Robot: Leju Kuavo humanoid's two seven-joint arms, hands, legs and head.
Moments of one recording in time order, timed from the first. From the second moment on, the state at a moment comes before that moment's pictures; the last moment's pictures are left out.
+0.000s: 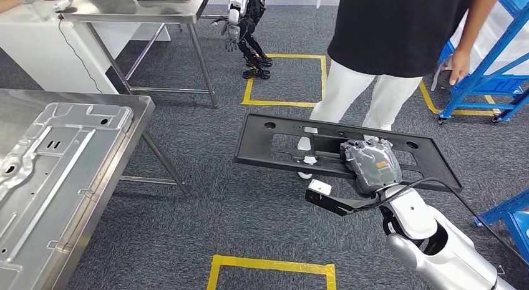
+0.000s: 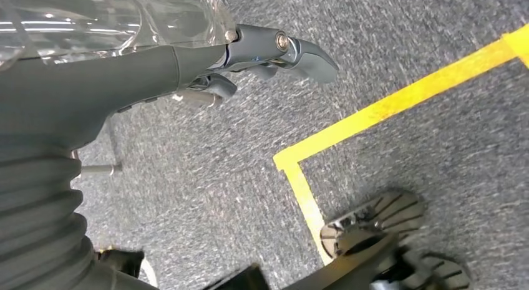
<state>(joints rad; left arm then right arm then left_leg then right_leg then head) -0.20 0.00 -1.16 -0.21 0.57 0.38 0.06 -0.45 -0.56 0.70 -1.80 0.91 0.02 0.46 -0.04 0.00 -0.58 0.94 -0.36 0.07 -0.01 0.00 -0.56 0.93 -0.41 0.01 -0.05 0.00</state>
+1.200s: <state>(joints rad) -0.20 0.00 -1.16 -0.21 0.57 0.38 0.06 -0.45 -0.56 0.70 -1.80 0.91 0.02 0.46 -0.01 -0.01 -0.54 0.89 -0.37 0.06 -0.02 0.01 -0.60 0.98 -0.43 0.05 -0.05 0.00</state>
